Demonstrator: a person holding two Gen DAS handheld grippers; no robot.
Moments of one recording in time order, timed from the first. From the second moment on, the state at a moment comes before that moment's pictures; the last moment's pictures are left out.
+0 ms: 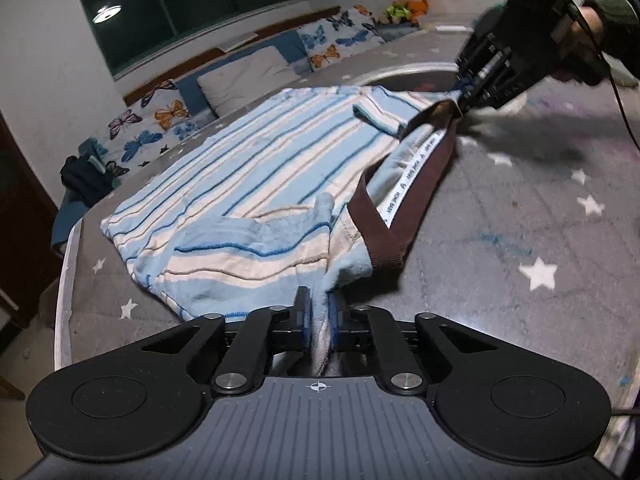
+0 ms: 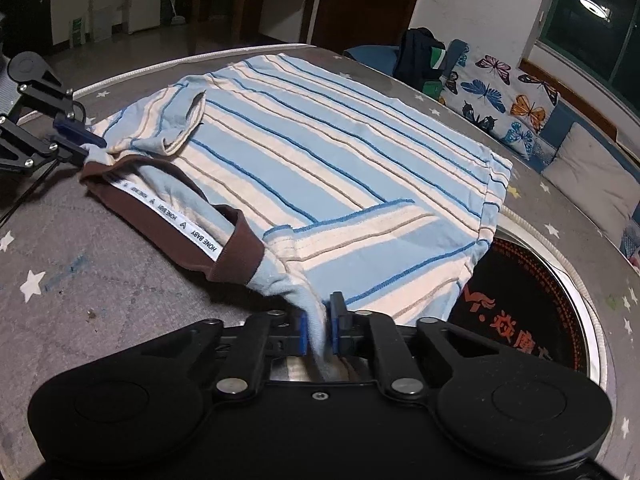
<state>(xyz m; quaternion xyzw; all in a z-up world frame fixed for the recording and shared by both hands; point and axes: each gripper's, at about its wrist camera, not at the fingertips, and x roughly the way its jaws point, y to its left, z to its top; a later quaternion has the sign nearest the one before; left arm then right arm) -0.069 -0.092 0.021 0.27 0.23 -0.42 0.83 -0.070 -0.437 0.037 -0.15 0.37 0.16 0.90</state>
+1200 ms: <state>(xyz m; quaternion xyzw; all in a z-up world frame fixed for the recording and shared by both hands) 0.024 -0.097 0.098 0.14 0.27 -0.33 0.90 -0.011 -0.440 0.099 -0.11 0.36 0.17 0.91</state>
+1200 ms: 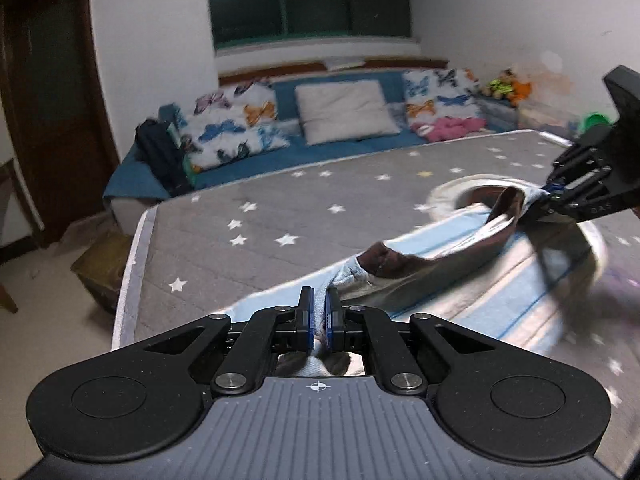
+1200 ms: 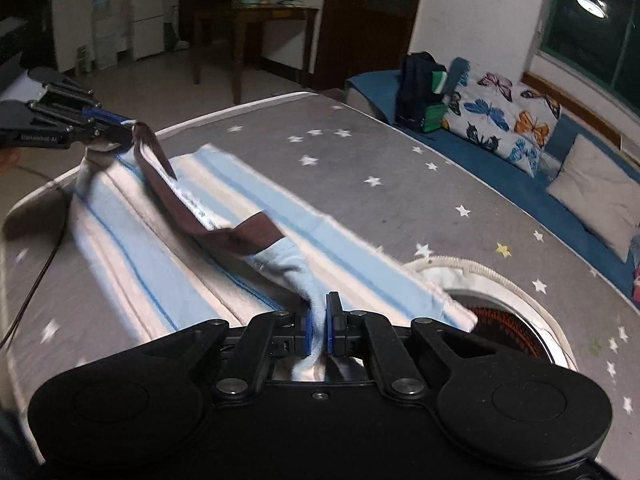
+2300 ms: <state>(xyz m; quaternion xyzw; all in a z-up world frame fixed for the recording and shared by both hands) 0.077 -0.098 0.082 0.04 0.31 -0.27 0.91 0.043 -0.446 0.071 -0.02 0.35 0.14 0.93</state>
